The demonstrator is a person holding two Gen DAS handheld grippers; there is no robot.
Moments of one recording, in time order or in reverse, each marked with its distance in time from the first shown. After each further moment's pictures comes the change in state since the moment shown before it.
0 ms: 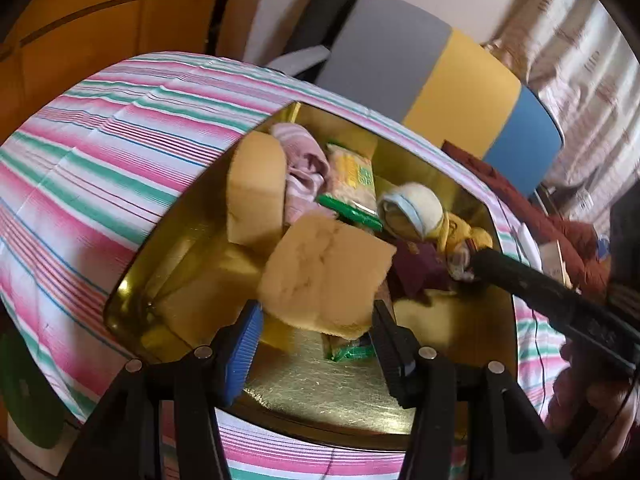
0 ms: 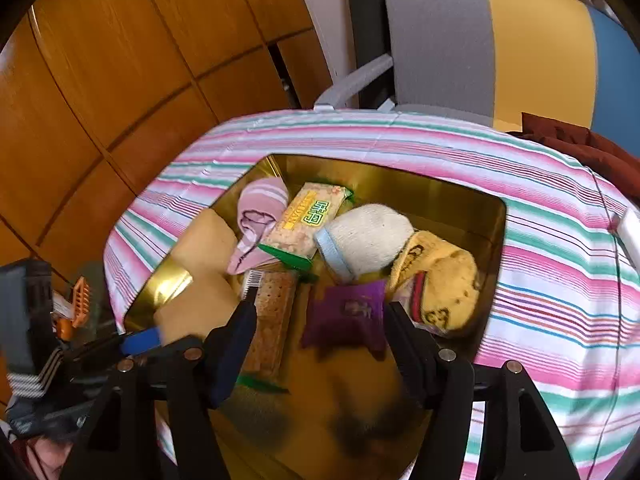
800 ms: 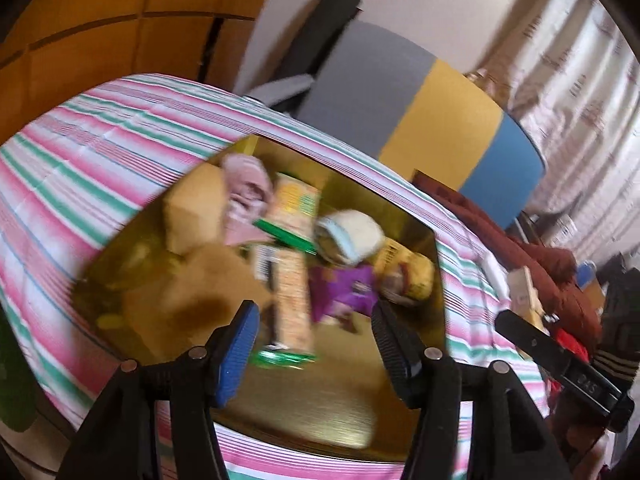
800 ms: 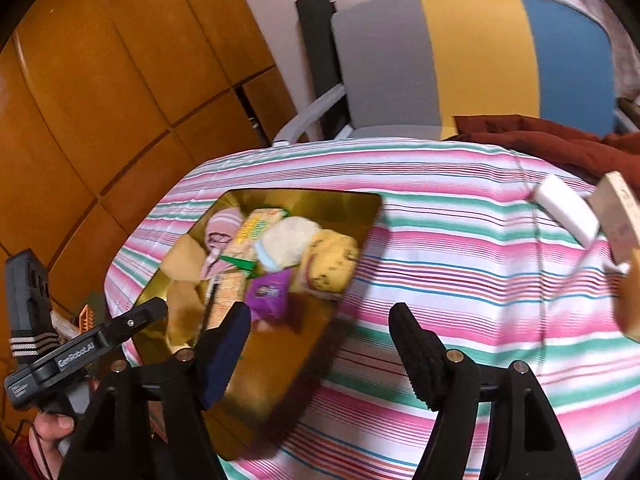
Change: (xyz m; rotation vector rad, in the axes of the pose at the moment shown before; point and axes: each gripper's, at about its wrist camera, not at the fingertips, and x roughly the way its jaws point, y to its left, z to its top) left arm -0.023 -0.058 -0.004 -0.025 -0.079 -0.078; right arm -0.084 -0.065 -0.032 0.111 -0.108 -0.051
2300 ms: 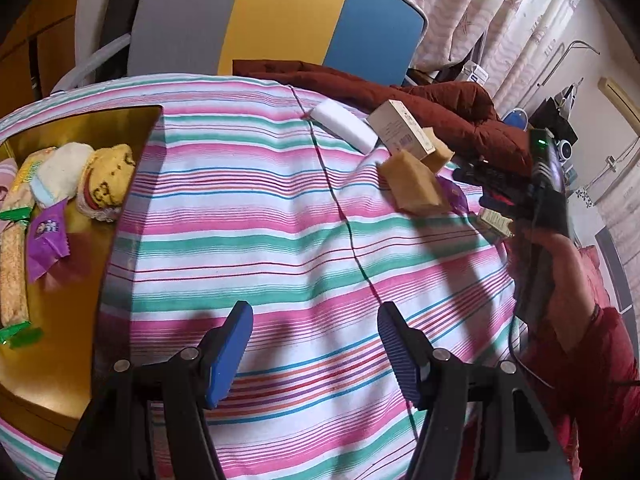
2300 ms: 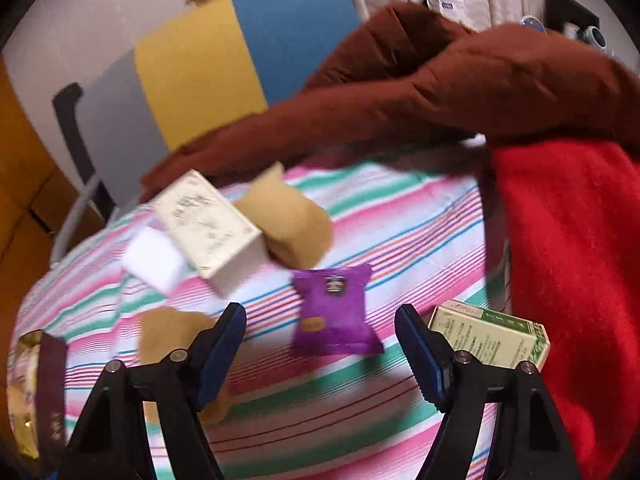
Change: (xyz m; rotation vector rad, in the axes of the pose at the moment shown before) left arm 0.071 -0.198 -0.087 0.414 0.299 -0.197; right arm -0.084 -0.320 -0.005 0.460 -0.065 -0.560
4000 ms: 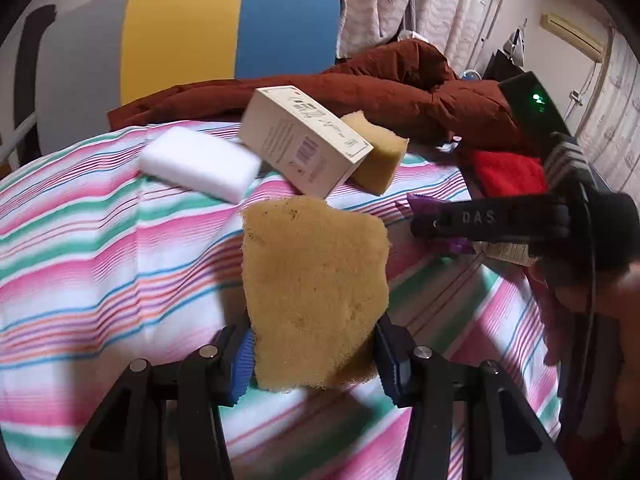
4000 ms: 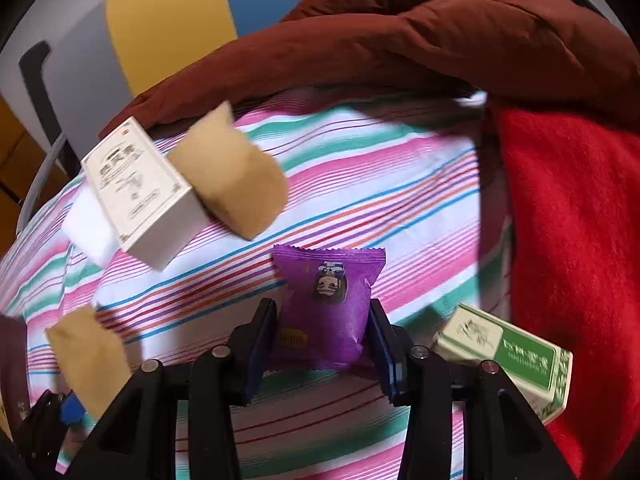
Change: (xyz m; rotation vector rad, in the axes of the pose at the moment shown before) left arm 0.131 -0.104 0.053 0.265 -0.080 -0.052; right arm 0.009 -0.008 -0.019 -0.048 0.165 -0.074
